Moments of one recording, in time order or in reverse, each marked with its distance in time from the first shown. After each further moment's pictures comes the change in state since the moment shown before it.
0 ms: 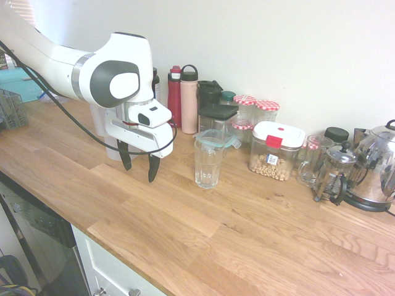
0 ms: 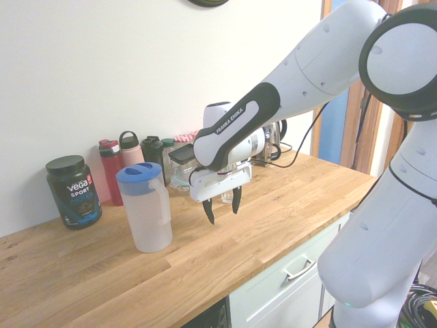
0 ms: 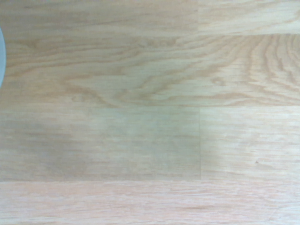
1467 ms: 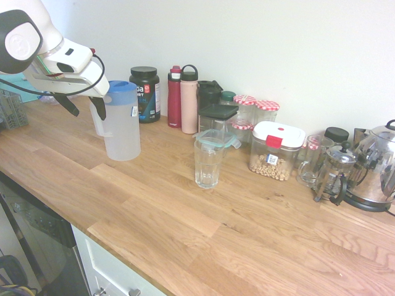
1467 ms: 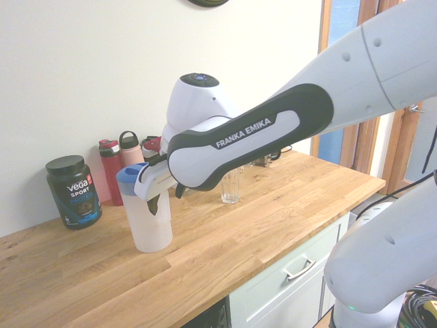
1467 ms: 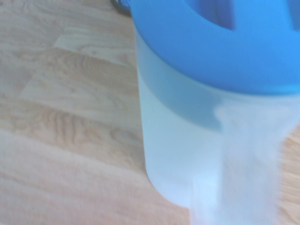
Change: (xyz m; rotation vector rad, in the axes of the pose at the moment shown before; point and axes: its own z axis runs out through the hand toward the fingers) arm -0.161 -0.070 -0.106 0.365 0.314 -0.298
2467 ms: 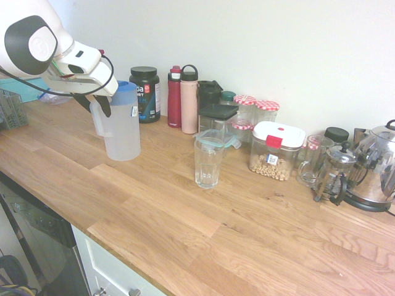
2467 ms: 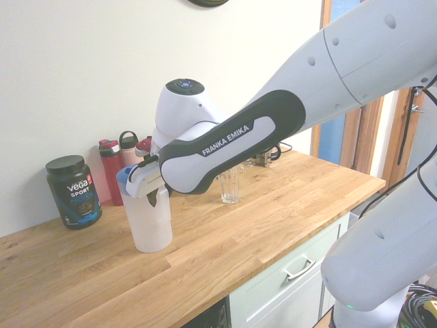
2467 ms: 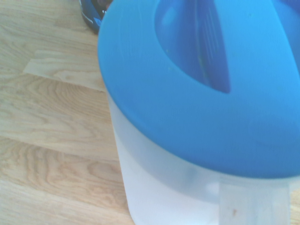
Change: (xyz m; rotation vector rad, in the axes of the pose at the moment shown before) arm 0.014 -0.012 0.015 -0.015 0.049 0.016
